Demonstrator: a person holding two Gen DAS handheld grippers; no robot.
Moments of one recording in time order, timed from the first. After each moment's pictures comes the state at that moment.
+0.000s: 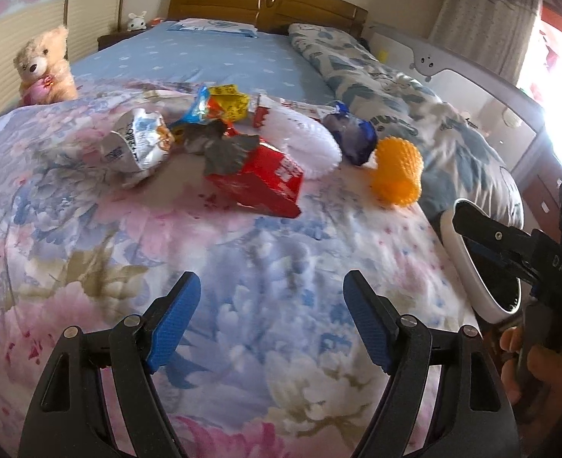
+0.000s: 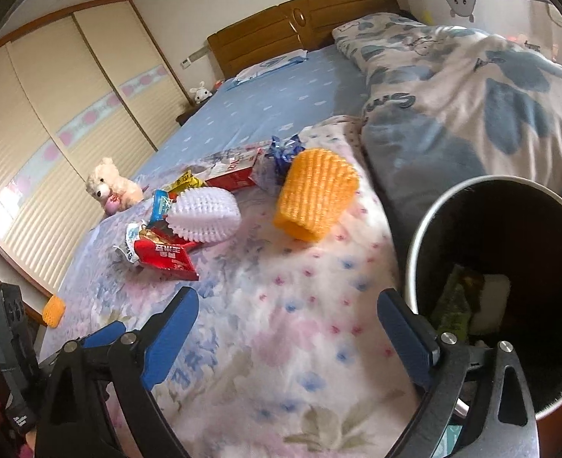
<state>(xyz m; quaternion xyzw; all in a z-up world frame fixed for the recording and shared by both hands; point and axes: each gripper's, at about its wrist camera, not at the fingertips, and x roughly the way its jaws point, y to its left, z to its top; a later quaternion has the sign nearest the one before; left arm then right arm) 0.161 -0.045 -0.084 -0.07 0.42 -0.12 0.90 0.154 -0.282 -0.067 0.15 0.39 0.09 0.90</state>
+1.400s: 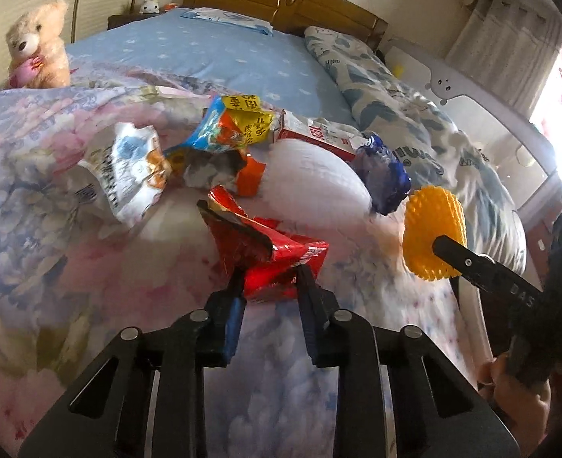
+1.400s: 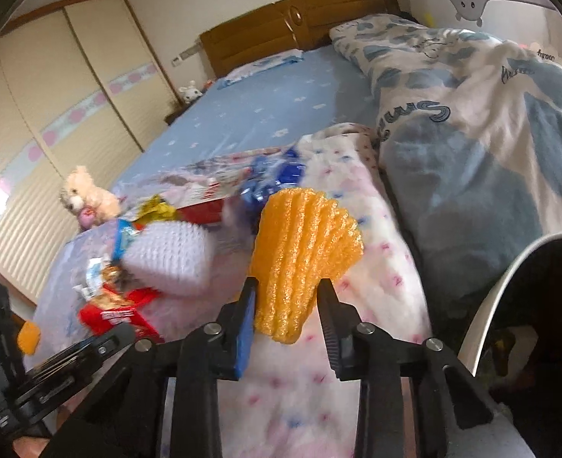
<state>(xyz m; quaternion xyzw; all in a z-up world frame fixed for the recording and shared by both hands) 0.229 -0.030 -0.095 -0.13 0.43 -0.12 0.89 0.224 -0.265 -0.082 0.14 0.39 0.08 0.91</state>
